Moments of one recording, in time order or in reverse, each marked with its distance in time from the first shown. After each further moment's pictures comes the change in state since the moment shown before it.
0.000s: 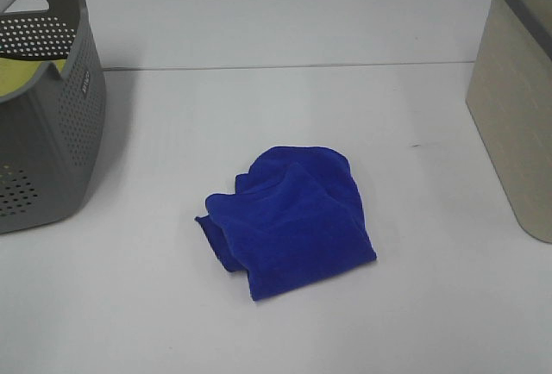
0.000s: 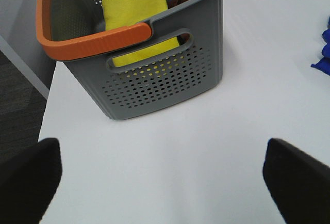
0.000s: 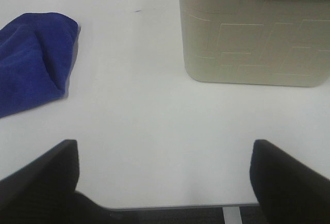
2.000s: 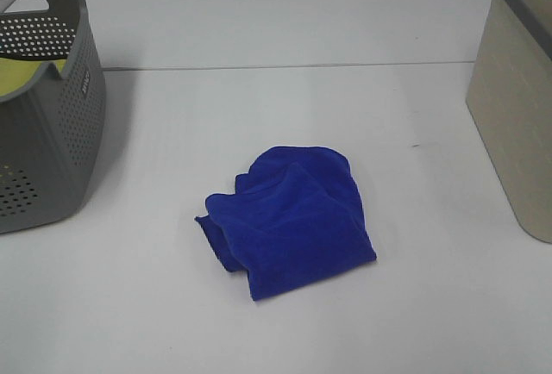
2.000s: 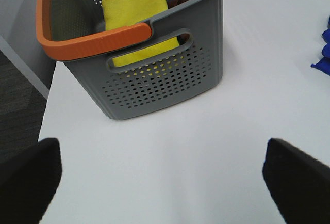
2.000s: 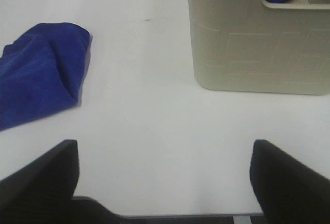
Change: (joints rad) left arm 0.000 0.000 0.000 0.000 0.000 0.000; right arm 0.000 0.005 -0.026 0.032 -0.004 0.002
